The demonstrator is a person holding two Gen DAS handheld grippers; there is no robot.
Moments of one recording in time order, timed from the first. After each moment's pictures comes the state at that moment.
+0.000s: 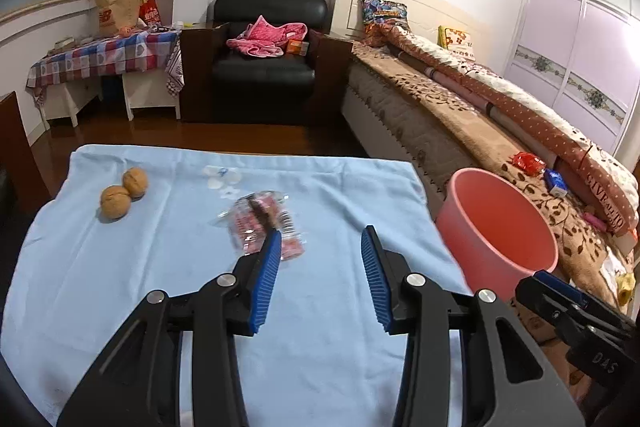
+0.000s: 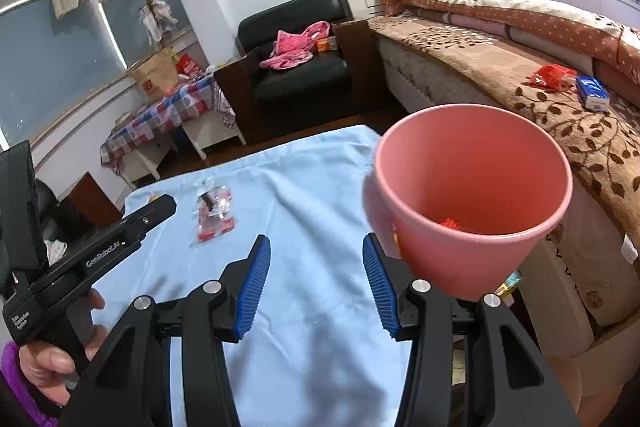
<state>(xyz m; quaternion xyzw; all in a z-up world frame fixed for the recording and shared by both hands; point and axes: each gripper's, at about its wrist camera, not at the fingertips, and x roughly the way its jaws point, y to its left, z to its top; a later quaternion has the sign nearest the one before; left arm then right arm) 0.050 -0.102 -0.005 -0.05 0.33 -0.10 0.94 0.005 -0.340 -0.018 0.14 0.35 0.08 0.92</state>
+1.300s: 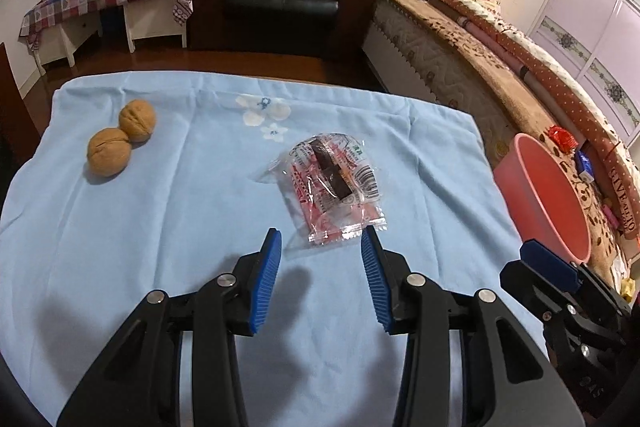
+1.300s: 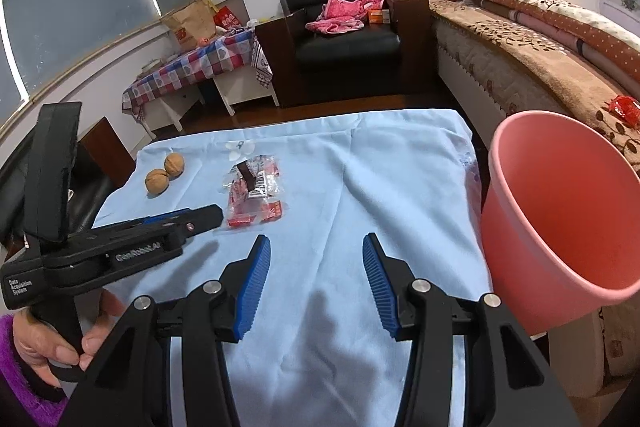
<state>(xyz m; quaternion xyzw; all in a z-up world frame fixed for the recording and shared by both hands) 0.113 -0.060 -0.057 -0.07 0.46 -0.09 0.88 0.082 -0.264 -0.049 0.08 0.39 0.15 0.91</state>
